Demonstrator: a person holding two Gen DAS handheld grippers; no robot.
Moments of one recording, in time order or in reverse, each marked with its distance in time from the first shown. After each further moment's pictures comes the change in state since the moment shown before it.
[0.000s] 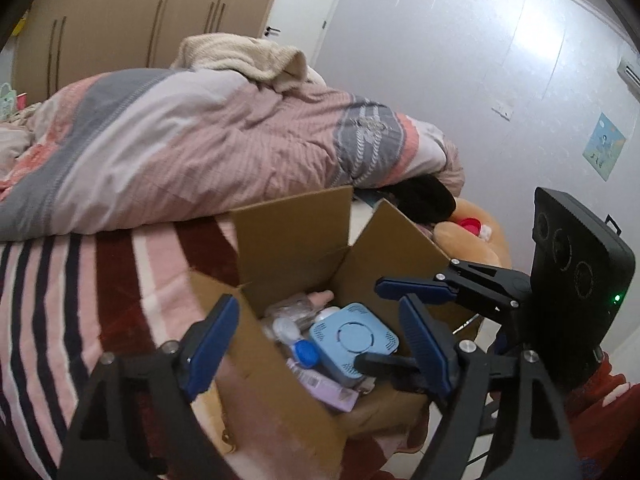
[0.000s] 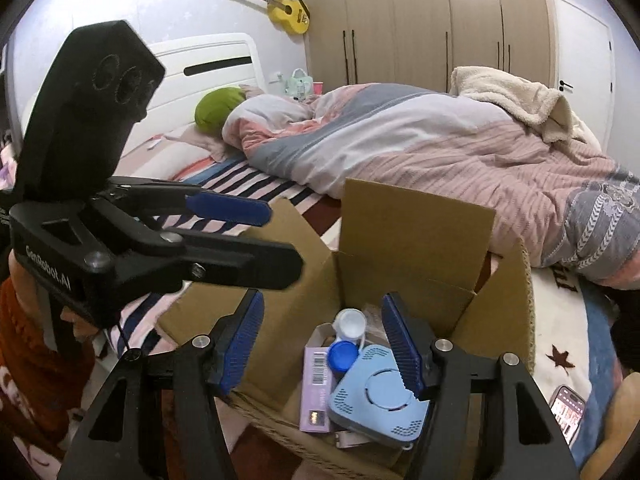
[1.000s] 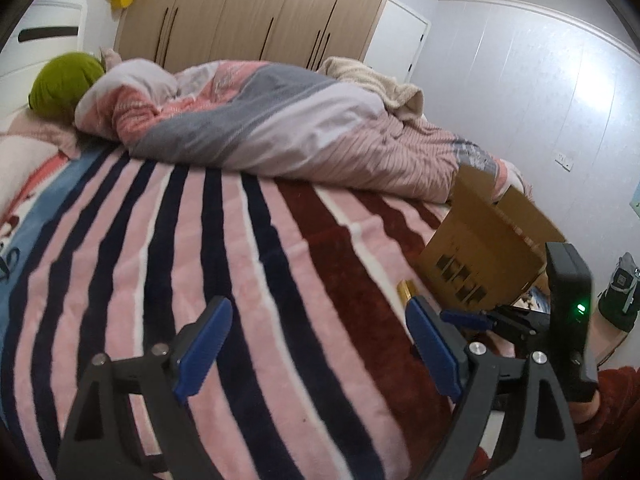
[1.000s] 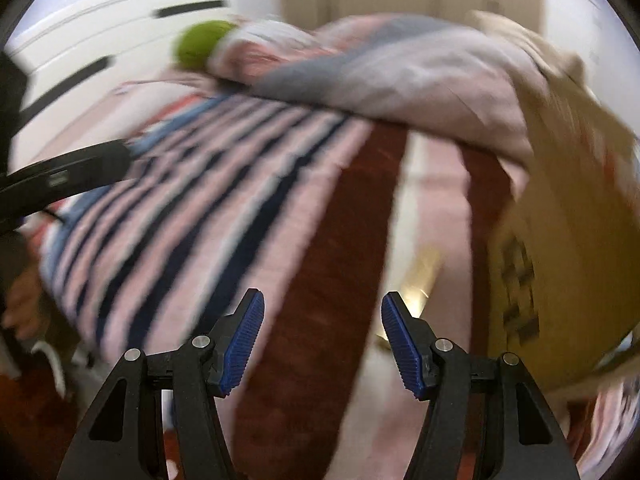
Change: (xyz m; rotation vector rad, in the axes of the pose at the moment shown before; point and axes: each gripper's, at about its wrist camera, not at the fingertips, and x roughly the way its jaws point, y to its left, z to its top) left arm -0.110 0.166 -0.153 -0.168 -0.139 0.215; right arm 0.138 0.152 -0.047 0.115 0.187 -0.199
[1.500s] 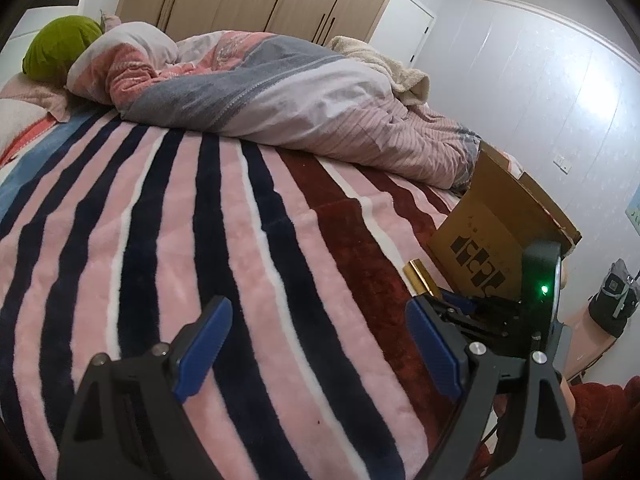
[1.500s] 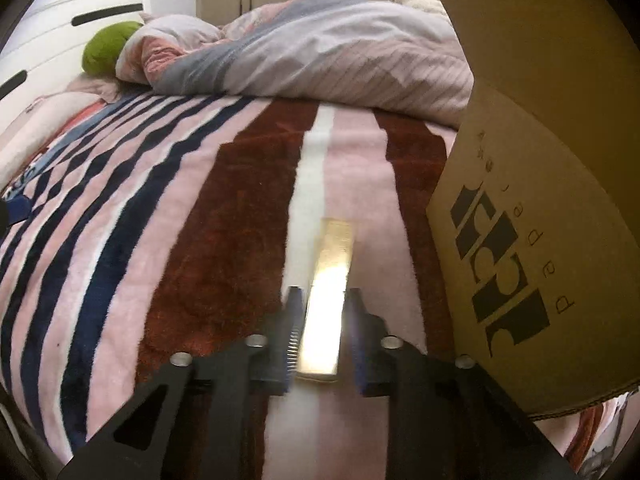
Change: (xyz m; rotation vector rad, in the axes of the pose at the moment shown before) left arm 0.031 0.020 -0.016 -0.045 0.049 -0.045; right arm 0.049 -0.028 -0.006 0.091 -0.025 -0.232
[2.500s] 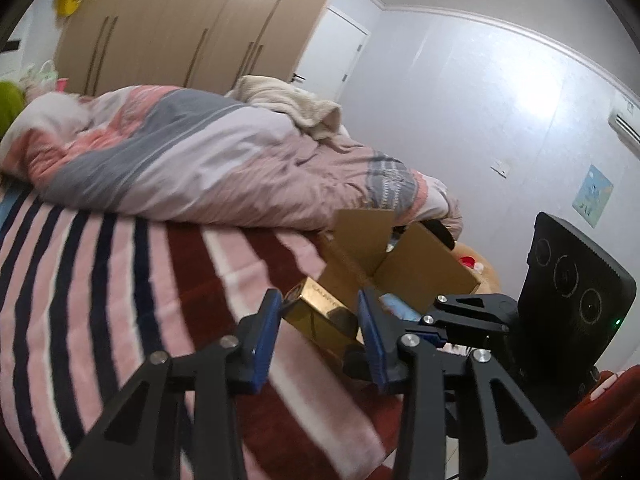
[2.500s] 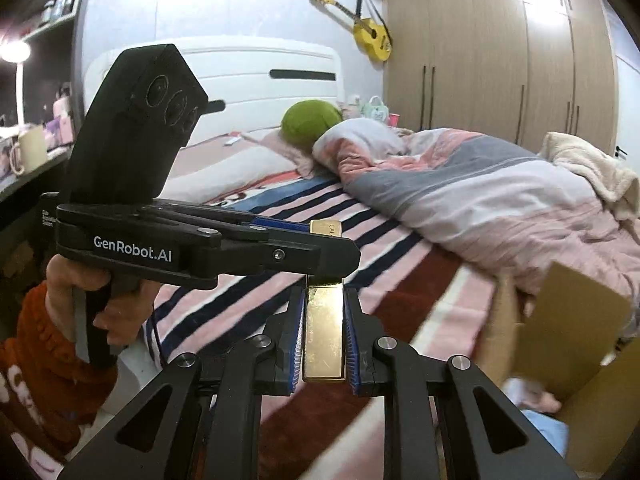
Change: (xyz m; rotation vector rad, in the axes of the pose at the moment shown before) left arm -0.027 -0.132 0.079 0.113 -0.076 -0.213; right arm -0.159 -0.024 0.059 -0.361 -0.298 0.563
